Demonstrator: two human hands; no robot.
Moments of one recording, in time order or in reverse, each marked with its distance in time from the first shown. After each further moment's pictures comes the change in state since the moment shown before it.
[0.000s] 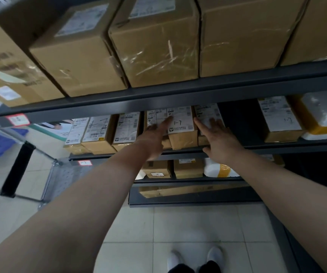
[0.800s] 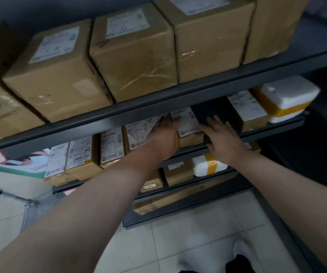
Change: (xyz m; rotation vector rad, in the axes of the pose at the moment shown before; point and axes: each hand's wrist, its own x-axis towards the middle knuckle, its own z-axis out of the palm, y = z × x) left_hand 0.011 0.049 -0.011 0.184 0.068 0.344; right_hand -0.038 0.012 0.003 -0.029 0.296 0.069
